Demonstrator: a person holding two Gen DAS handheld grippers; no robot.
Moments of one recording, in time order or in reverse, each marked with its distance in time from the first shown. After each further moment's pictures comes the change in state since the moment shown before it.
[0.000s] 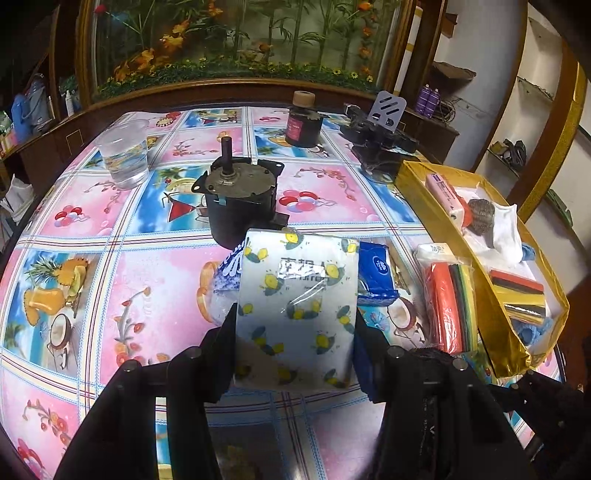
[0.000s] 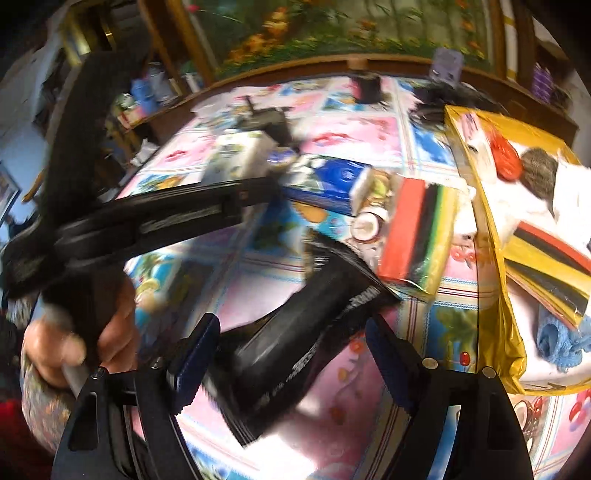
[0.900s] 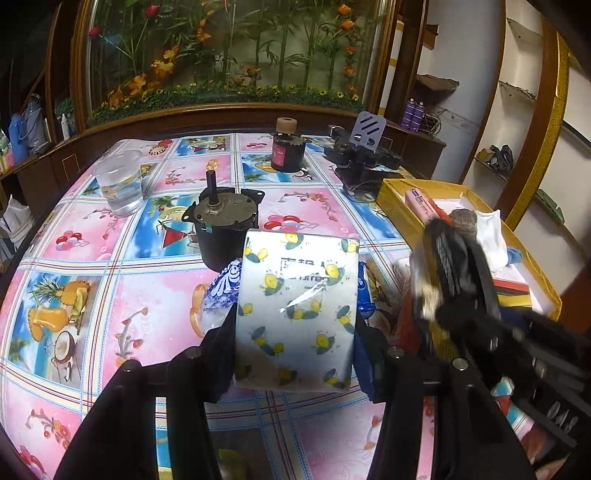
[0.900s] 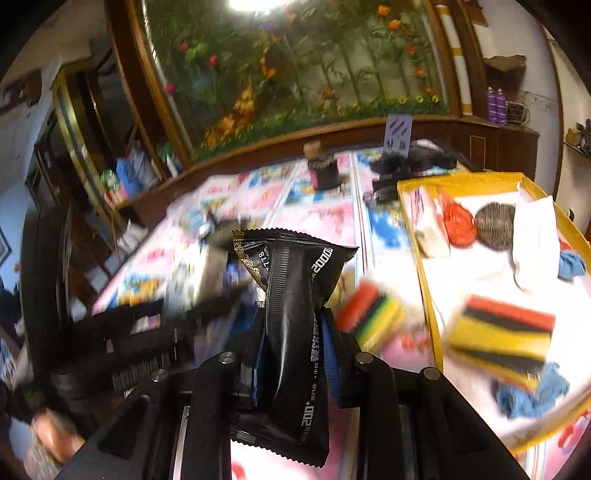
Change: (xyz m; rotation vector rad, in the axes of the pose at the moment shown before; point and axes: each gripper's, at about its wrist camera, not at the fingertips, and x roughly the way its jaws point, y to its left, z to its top) left arm -0.016 -0.014 -0.002 0.047 -0.099 -0.011; right arm -0.039 -0.024 0.031 0.106 -0.359 -0.046
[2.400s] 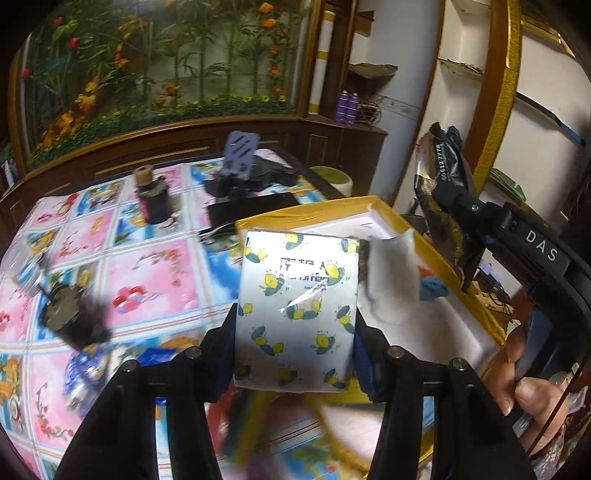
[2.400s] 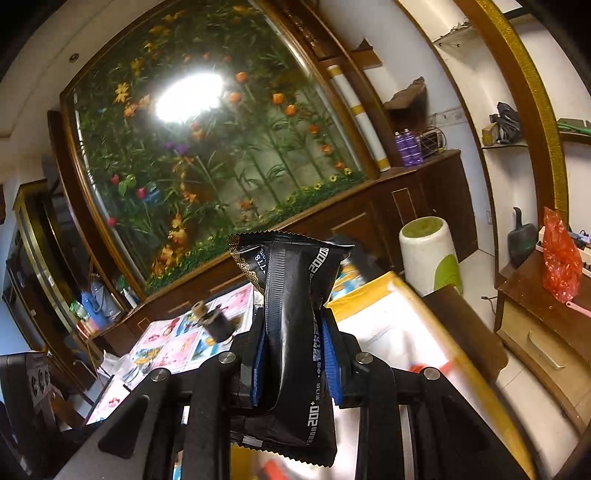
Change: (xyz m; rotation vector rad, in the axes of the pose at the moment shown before) left arm 0.031 -0.168 0.068 0.145 0.005 -0.156; right arm -0.090 -0.196 0.078 0.262 -0.368 -0.127
